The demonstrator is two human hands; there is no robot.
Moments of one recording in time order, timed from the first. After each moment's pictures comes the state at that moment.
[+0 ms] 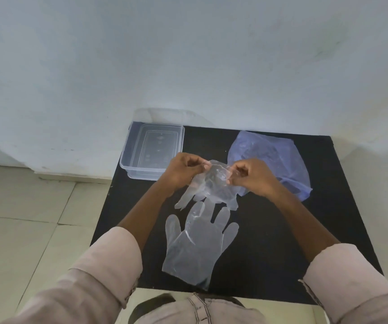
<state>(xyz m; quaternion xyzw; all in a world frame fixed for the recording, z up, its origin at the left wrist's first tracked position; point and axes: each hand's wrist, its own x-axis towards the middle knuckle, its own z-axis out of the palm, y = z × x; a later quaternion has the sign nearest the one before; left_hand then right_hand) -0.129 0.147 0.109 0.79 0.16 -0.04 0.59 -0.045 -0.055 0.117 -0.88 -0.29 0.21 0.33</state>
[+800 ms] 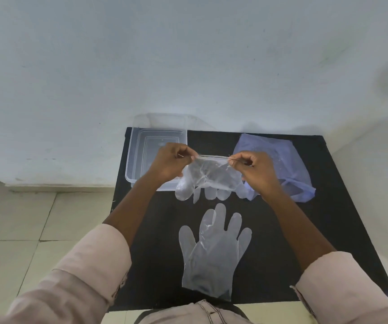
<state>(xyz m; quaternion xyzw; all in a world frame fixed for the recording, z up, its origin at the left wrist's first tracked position) -0.105 0.243 0.108 0.82 0.13 -0.01 0.55 -0.055 0.018 0.126 -0.88 -0.15 0.07 0.45</state>
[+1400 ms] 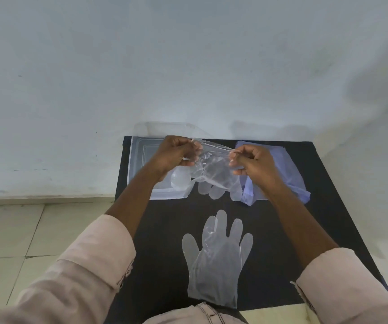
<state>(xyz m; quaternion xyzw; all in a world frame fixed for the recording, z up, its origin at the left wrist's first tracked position) -0.089 0.267 0.134 0.69 0.10 -0.06 0.71 -0.058 0.044 0.159 -0.81 -0.05 0.12 0.57</state>
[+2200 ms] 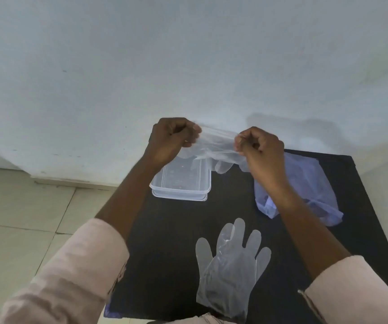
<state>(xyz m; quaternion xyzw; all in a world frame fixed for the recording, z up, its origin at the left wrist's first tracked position) -0.105 0.311 0.166 0.74 0.12 0.13 0.65 -0.047 0.101 0.178 -0.85 -0.19 -0.02 0.49</state>
